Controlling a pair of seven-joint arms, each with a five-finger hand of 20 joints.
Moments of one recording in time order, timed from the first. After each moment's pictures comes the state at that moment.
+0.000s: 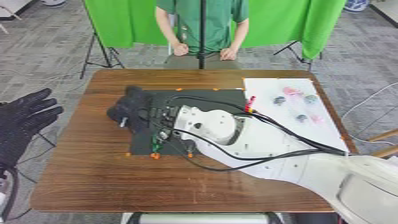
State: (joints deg) left arm 140.3 -49.4 -121.5 -124.8 37.2 6.6 9.2; right arm -38.5 -71.8 11.4 -81.7 -124.2 18.0 -13.3
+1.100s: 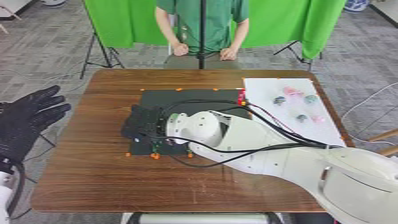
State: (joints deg) left arm 138.8 -47.2 -119.6 -124.6 37.1 6.5 9.3; right arm -35.7 -77.1 6.9 -71.9 -136.0 5.3 -11.8
